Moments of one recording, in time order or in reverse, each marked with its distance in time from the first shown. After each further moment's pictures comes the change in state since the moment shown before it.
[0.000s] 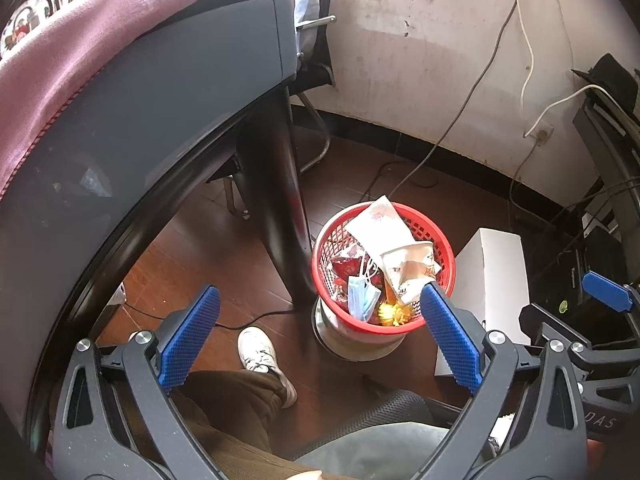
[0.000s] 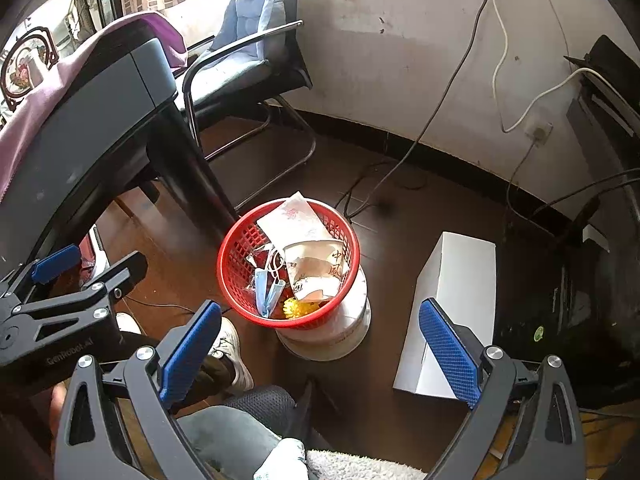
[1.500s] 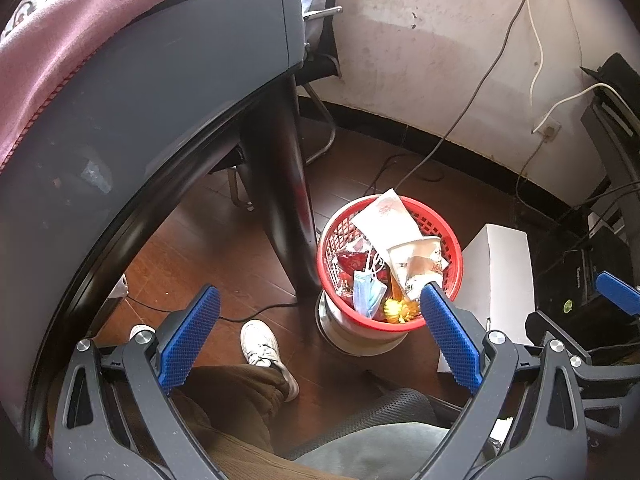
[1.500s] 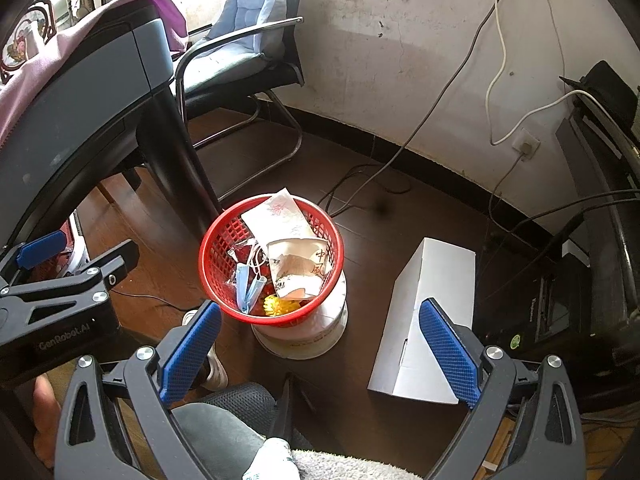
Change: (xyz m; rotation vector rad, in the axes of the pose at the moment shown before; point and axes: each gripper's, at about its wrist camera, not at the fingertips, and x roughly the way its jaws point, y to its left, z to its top) left arm 0.010 -0.002 0.001 -0.015 0.031 0.021; right arm 0.002 0.011 0.000 -0.061 0.004 -0.092
